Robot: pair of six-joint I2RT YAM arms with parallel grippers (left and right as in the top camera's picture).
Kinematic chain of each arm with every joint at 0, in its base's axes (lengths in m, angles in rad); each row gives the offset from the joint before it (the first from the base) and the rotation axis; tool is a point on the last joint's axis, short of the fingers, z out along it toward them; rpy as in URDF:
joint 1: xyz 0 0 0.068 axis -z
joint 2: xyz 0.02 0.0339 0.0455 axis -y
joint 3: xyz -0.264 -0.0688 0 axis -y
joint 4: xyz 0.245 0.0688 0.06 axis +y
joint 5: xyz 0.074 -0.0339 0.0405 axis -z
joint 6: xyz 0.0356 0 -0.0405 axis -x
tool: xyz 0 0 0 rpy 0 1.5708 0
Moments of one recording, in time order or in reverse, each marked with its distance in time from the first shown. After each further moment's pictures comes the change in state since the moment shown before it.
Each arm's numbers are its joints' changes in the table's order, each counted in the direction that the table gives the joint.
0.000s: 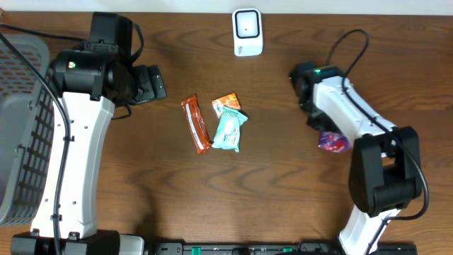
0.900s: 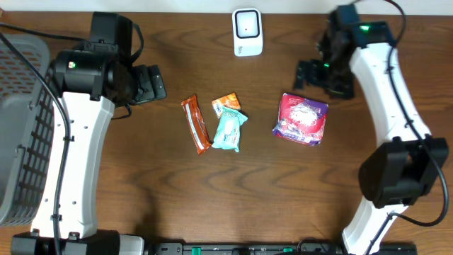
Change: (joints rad) left arm 0.000 0.000 0.000 0.000 0.000 0.000; right arm 0.203 -0.033 0.462 0.170 -0.798 0.531
